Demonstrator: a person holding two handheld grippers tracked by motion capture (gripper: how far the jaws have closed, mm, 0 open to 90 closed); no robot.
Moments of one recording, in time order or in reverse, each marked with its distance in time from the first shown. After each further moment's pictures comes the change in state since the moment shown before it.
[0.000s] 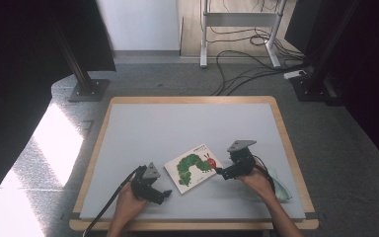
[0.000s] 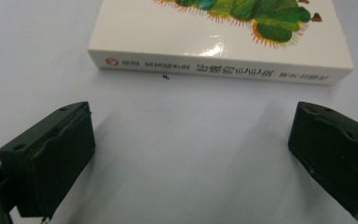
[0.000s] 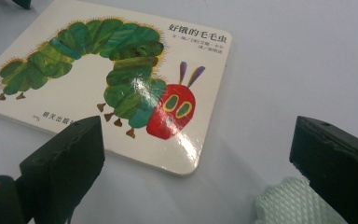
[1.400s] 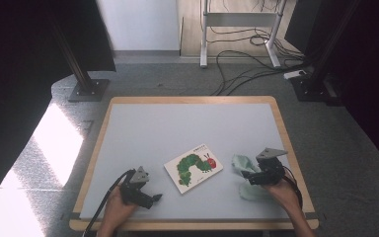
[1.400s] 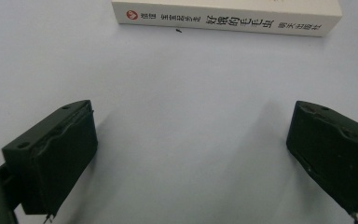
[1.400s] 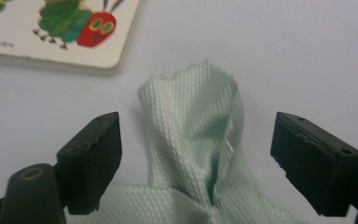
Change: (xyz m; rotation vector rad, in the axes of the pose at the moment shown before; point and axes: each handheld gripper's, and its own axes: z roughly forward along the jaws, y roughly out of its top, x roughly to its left) left arm 0.009 -0.028 -0.023 -0.011 -0.014 0.000; right arm -0.022 -0.053 -0.065 0.025 -0.168 0.088
